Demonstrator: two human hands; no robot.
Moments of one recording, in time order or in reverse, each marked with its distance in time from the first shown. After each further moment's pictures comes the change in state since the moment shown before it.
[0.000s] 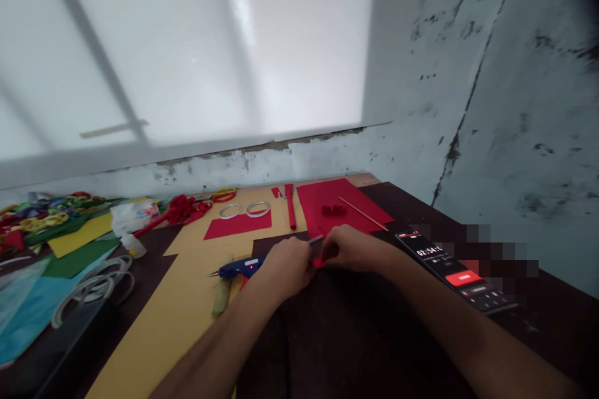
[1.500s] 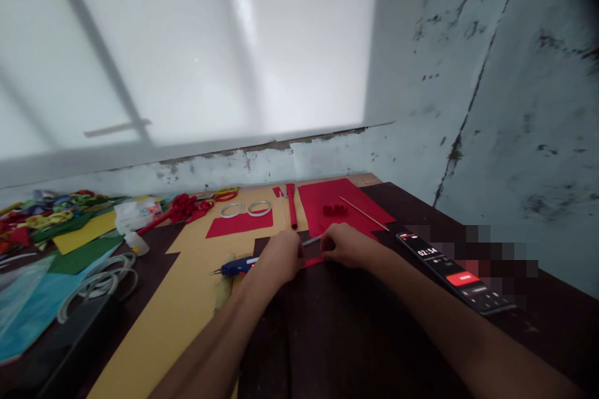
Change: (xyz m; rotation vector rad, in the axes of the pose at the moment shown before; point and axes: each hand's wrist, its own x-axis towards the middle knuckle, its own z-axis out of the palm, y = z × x) left_hand 0.014 -0.020 0.005 -0.119 -0.074 -0.168; right_hand 0.011 -0.014 0.001 -0.108 0.034 0.204
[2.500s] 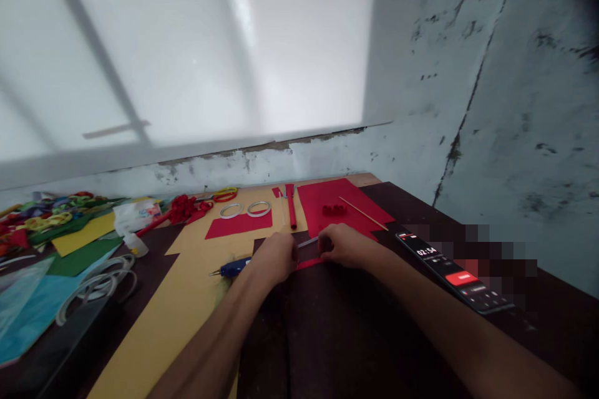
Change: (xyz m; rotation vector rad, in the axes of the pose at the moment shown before) left_hand -0.005 -0.006 -0.006 -0.018 -0.037 0.007; right_hand 0.000 -0.001 0.000 -0.007 0.027 -0.027
